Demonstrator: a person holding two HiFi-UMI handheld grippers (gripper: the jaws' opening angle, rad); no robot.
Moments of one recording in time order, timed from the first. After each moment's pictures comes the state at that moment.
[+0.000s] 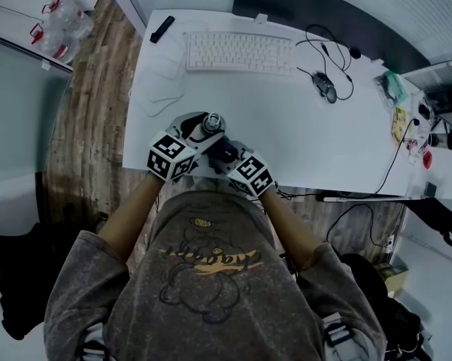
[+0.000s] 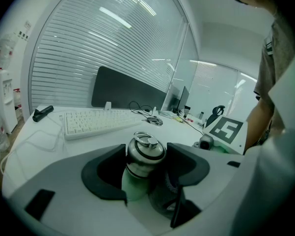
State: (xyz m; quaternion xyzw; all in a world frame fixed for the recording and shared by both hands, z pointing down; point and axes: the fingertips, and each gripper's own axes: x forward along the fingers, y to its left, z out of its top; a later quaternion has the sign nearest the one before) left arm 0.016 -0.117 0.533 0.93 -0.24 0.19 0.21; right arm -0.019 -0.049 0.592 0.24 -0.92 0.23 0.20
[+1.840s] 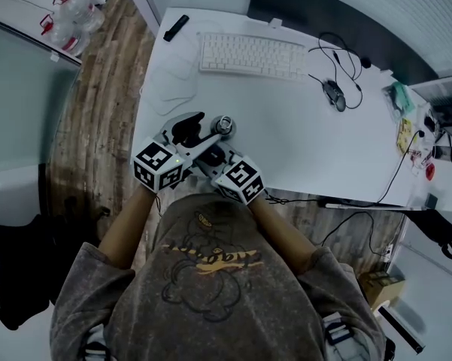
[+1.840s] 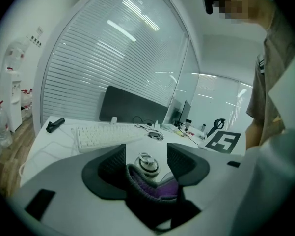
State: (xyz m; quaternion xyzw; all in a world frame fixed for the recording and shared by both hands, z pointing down) left arm -0.023 -0.116 0.475 0.93 -0.27 0.12 0.21; right arm -0.088 -0.054 0.532 0.21 -0.94 0.24 0.11
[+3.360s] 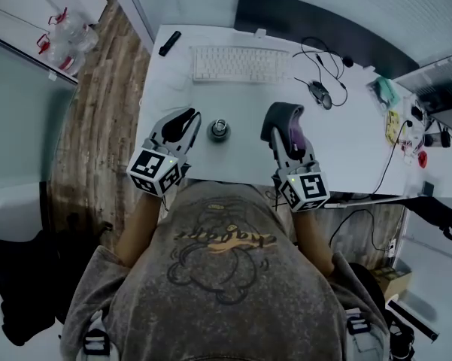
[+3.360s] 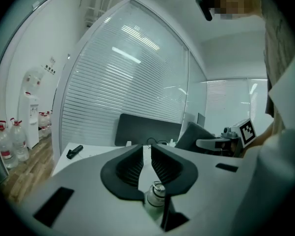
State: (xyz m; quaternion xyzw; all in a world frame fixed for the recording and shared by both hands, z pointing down) left arm -0.050 -0.136 0.408 0.92 -0.37 0.05 0.13; right arm 0.139 -0.092 0.420 0.55 -0.83 0.10 0.04
